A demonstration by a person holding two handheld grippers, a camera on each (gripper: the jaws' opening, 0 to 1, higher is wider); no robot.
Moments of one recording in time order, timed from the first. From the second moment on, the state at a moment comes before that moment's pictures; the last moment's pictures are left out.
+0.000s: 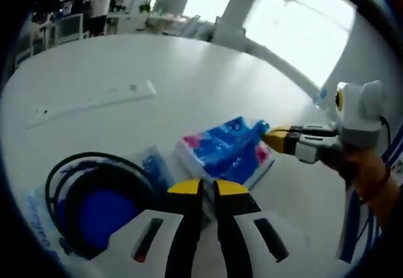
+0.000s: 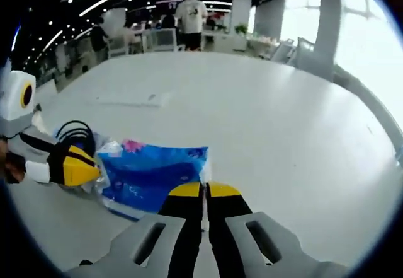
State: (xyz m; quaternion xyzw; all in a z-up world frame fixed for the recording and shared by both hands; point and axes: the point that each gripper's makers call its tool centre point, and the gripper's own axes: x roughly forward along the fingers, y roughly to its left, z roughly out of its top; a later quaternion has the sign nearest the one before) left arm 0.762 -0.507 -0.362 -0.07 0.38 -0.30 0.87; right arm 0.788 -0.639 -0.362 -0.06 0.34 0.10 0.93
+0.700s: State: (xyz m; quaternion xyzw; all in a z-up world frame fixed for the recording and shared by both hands) left arm 0.763 -0.481 -0.315 -0.08 0.32 -0.29 0.90; right arm 0.787 -0.623 -0.333 -0.03 0.29 0.12 0.95
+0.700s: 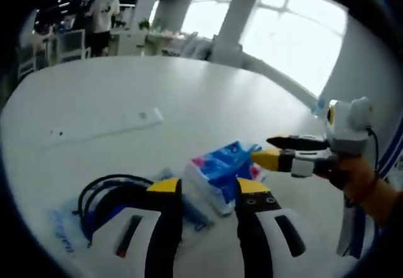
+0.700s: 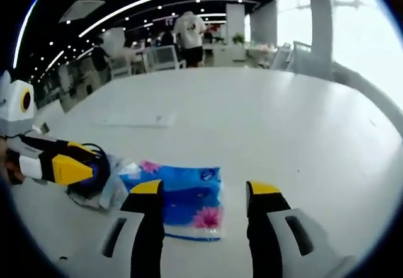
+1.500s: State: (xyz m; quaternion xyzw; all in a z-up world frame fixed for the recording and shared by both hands) left arm 0.710 -0.424 -0.280 -0.06 0.29 -0.28 0.91; right arm 0.735 -0.545 -0.317 -0.02 0.29 0.22 0.93
